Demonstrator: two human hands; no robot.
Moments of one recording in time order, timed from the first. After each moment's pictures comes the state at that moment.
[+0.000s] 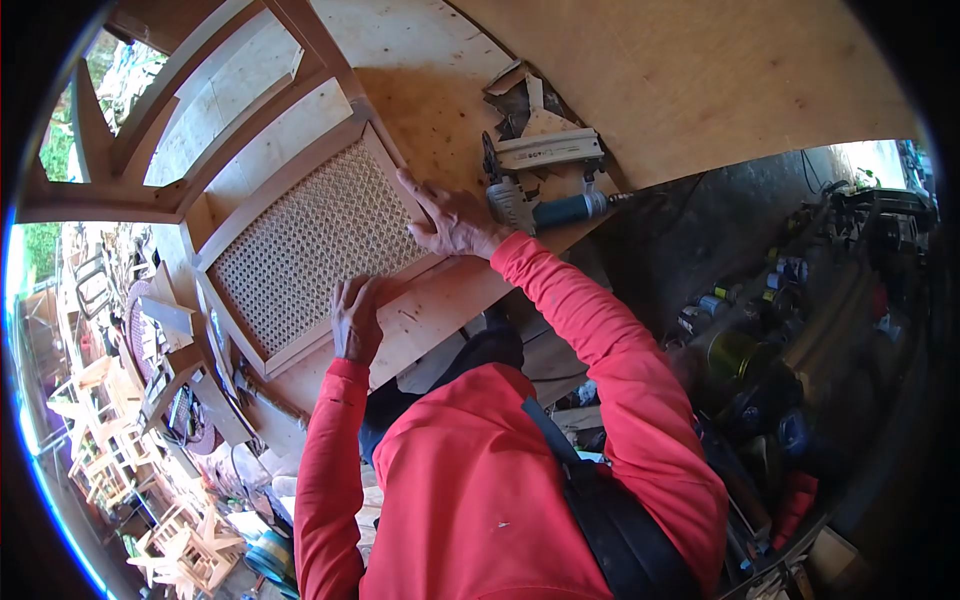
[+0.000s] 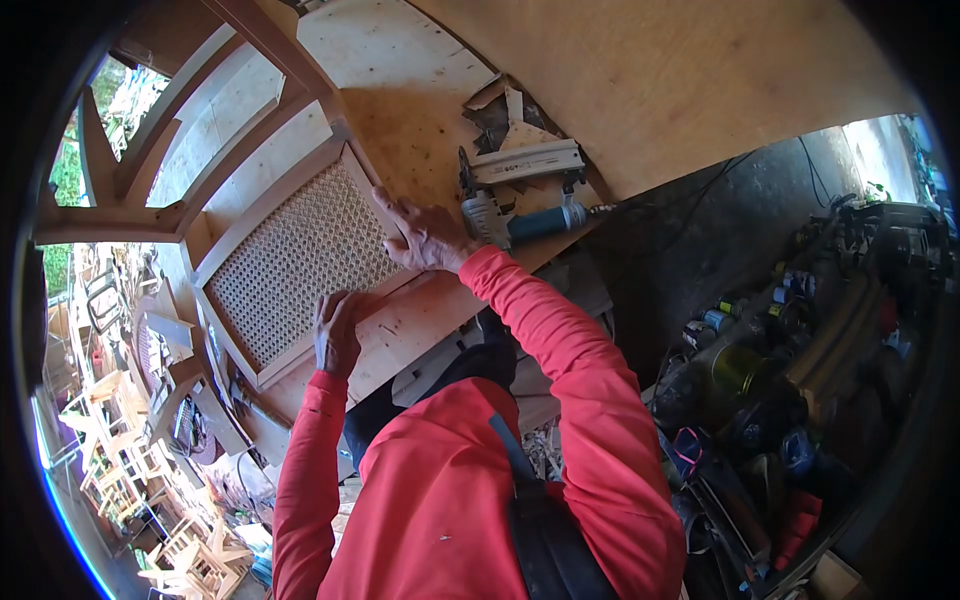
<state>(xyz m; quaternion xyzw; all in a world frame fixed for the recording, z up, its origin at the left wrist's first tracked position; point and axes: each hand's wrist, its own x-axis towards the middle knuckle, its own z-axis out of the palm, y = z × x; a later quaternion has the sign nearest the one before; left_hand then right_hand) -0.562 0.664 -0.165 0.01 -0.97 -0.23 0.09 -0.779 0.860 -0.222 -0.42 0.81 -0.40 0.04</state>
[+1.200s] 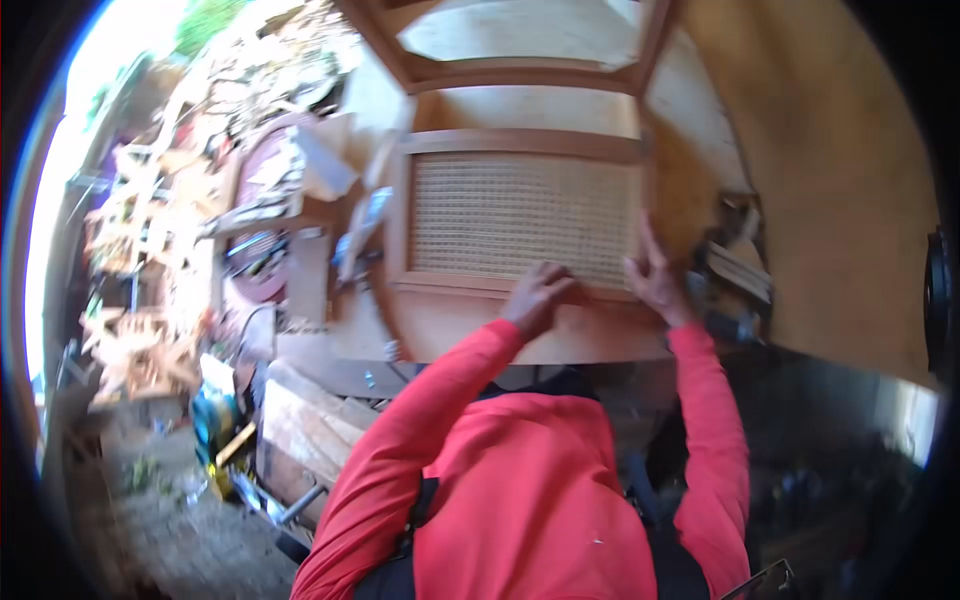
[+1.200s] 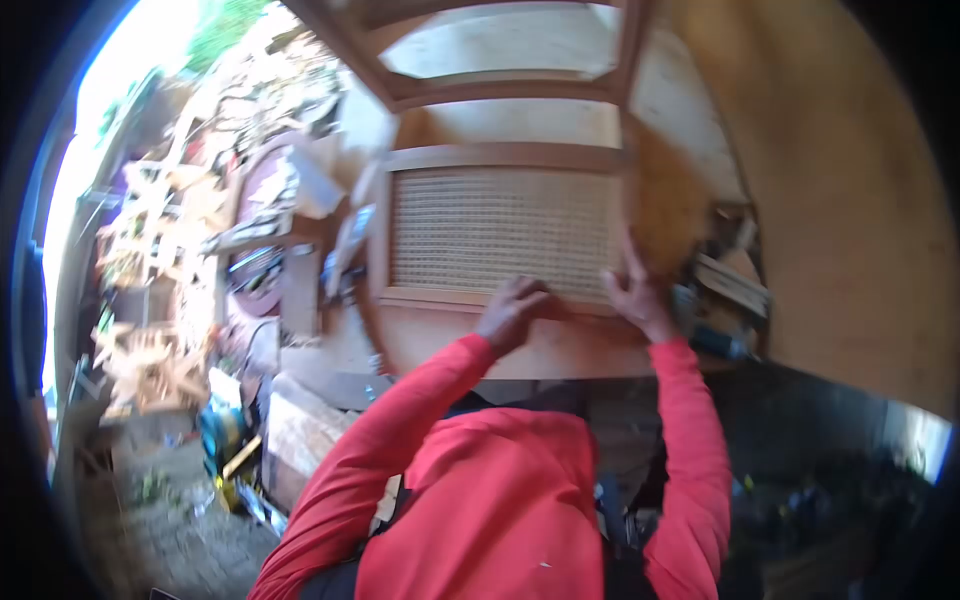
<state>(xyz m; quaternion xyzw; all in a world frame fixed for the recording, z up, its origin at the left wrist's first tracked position) -0.562 0.668 -0.185 0.01 -0.94 -0.29 0.16 -0.790 0.857 -0.234 -0.47 0.76 -0.45 0.04</state>
